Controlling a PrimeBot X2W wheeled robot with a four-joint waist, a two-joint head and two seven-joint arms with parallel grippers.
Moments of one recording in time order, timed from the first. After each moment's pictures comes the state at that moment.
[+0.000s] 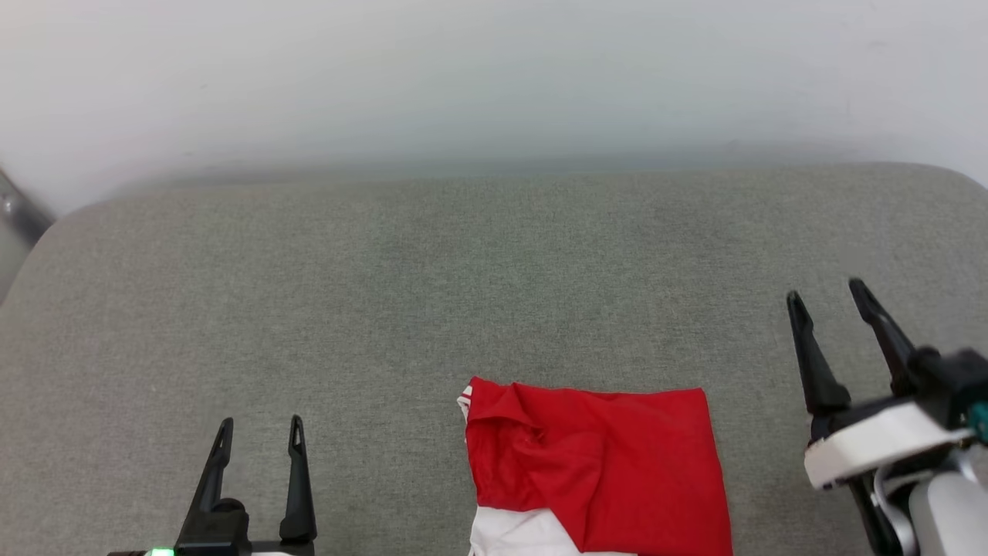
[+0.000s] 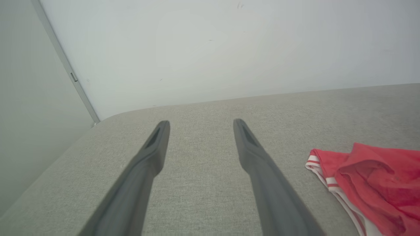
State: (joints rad) left arm 0.16 0.09 -0.03 -0.02 -0.02 0.10 -0.26; right arm -0.19 -0.26 0.09 0.22 0.21 0.13 -0.23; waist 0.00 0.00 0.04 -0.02
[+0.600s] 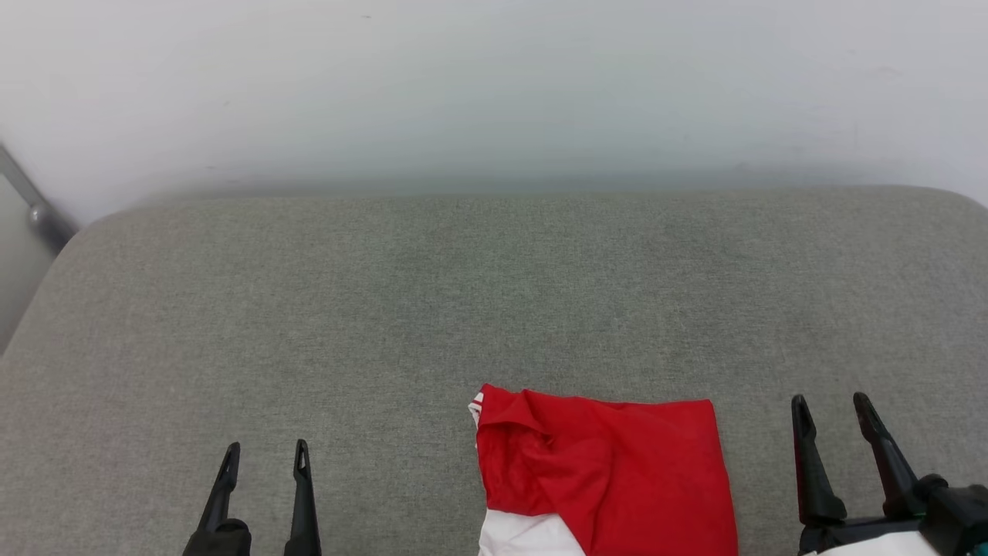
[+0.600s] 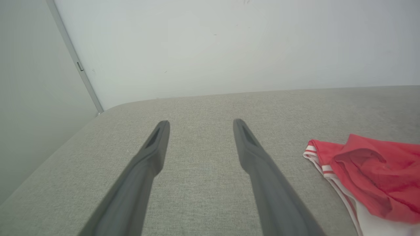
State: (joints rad) left arm 0.20 0.08 -0.03 -0.01 -0.03 0.08 -0.26; right arm 0.12 -0.06 -0.05 0.02 0.16 0.13 -0.26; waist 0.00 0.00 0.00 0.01
